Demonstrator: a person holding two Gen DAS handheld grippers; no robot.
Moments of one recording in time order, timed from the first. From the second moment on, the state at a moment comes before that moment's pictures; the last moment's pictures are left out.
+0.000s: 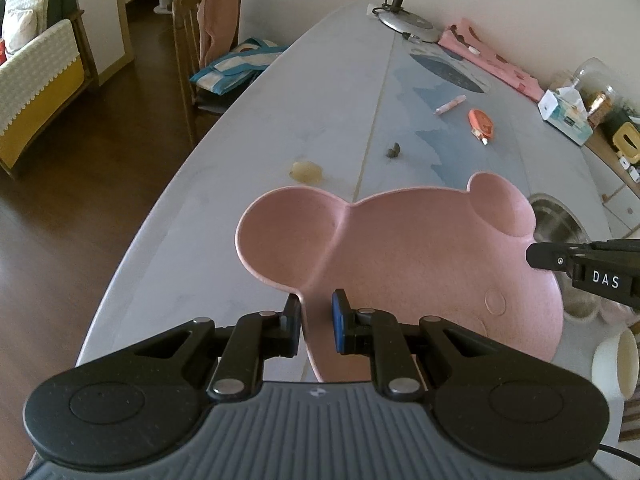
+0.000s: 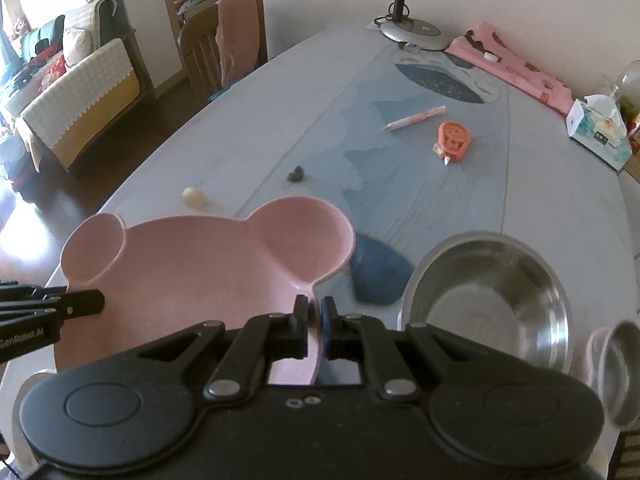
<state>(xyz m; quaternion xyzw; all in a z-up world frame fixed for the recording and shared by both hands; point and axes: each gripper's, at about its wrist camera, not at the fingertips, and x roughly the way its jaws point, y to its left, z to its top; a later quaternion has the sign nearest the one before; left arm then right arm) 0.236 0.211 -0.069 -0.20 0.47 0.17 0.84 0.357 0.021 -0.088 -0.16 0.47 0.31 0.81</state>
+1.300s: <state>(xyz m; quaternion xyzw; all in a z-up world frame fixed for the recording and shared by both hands) 0.060 0.228 -0.080 -0.16 0.49 0.15 0.84 0.158 0.024 -0.108 -0.11 0.50 0.30 0.80</state>
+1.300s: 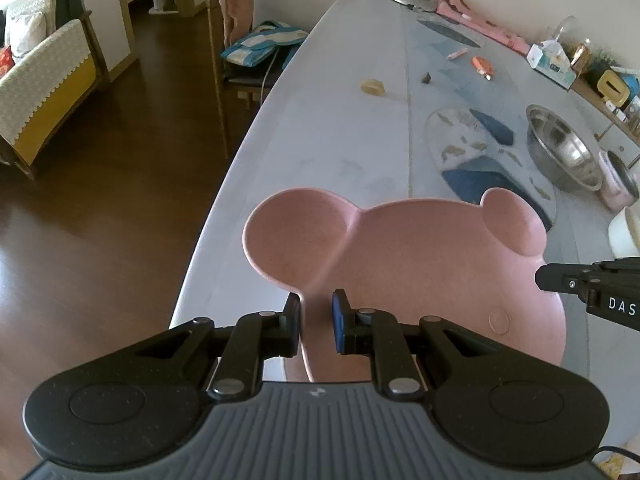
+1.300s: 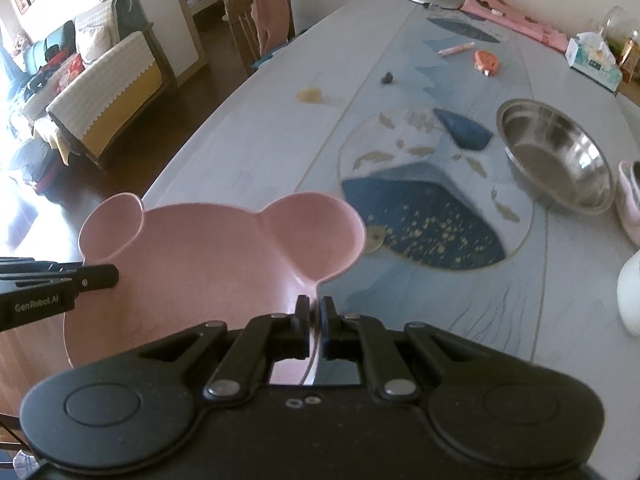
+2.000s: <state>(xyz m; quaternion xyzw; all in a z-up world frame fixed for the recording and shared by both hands) 0.055 0.220 -0.106 -0.13 0.49 0.14 0.85 0.144 0.022 -0.139 -0.11 0.50 0.29 0.81</state>
